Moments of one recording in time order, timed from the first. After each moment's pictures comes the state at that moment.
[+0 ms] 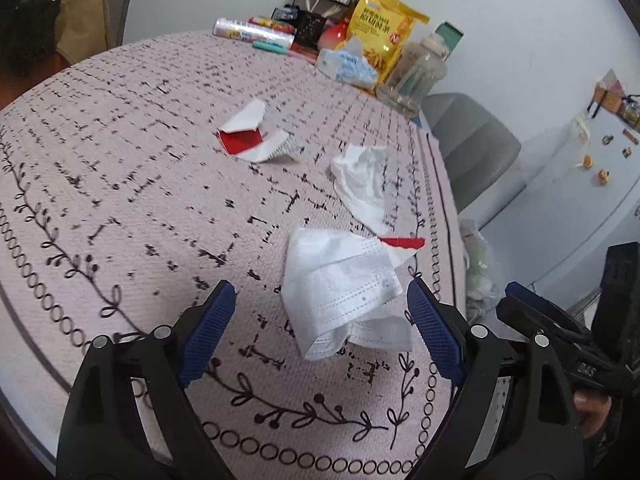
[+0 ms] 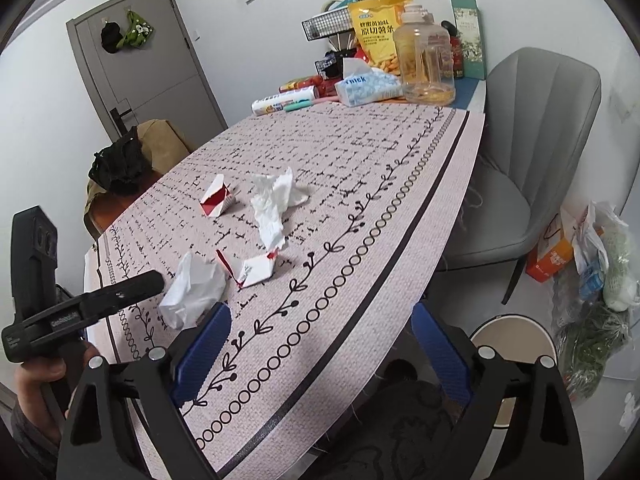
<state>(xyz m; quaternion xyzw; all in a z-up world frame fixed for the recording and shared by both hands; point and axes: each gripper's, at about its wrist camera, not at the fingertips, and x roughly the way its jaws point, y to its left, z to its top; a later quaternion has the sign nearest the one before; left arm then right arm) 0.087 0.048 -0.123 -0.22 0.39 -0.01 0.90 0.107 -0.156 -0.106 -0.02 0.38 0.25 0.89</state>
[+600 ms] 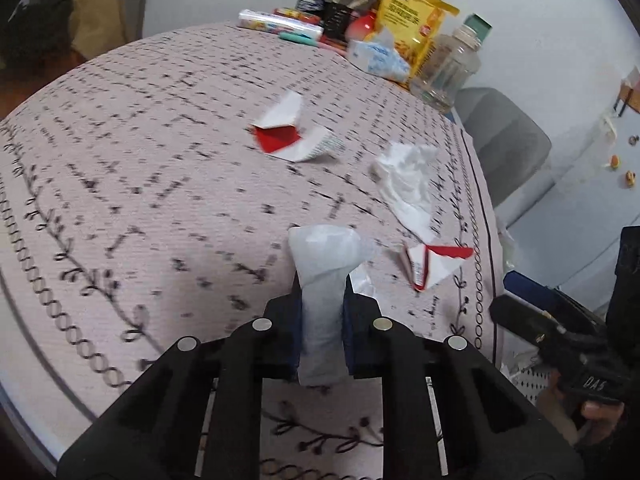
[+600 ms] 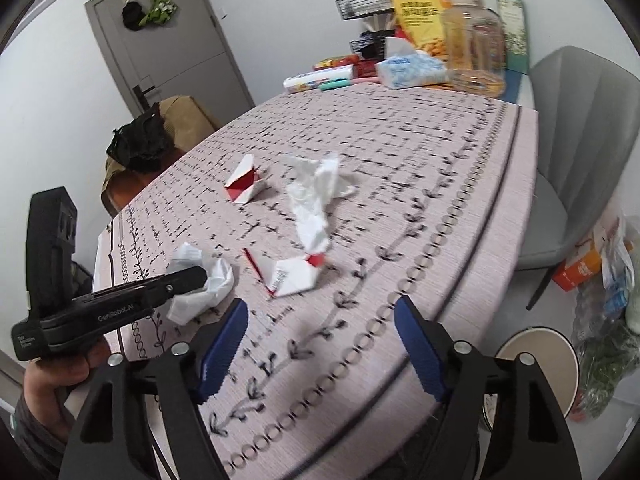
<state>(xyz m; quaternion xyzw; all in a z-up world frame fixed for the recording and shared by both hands) 0.096 0.072 -0.131 -0.21 0.40 0.04 0.89 0.128 -0.094 -0.122 -0.06 0.40 0.31 0.86</state>
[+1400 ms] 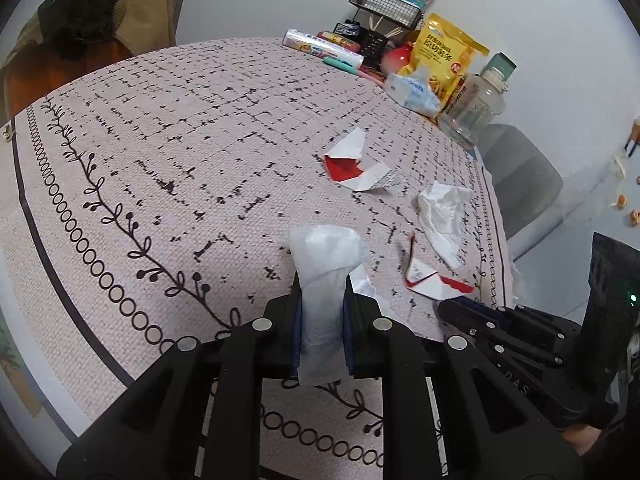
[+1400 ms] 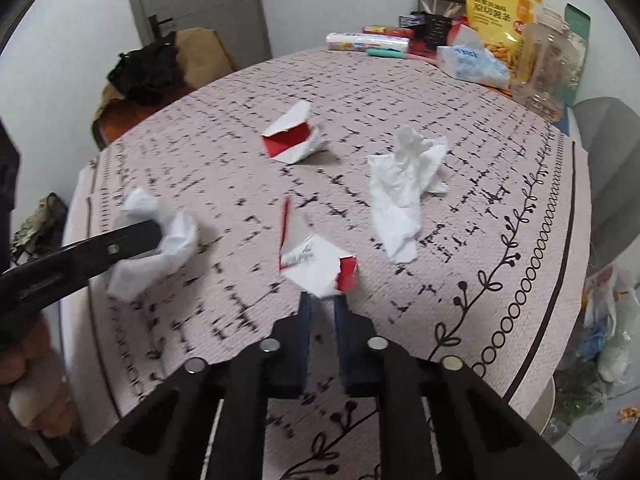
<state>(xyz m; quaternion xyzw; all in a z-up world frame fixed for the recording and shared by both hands) 0.066 0.109 -0.122 -0.24 0.37 0.08 0.89 0.119 -0.012 -0.143 -0.17 0.42 0.31 0.84</state>
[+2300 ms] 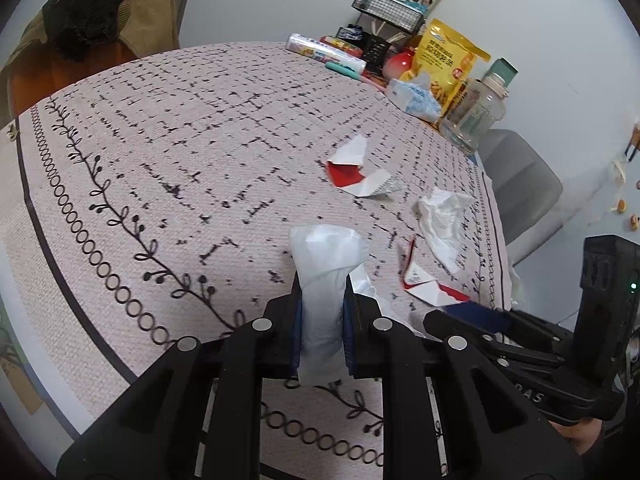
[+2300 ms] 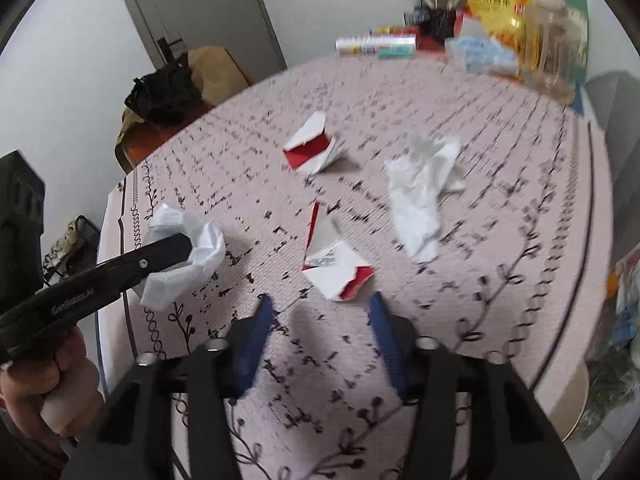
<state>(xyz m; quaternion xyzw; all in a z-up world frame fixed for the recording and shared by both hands) 0.062 0.117 -0.120 -0.25 0.37 0.09 0.89 0.127 -0.010 -0.144 -0.10 0.45 0.34 0.82</state>
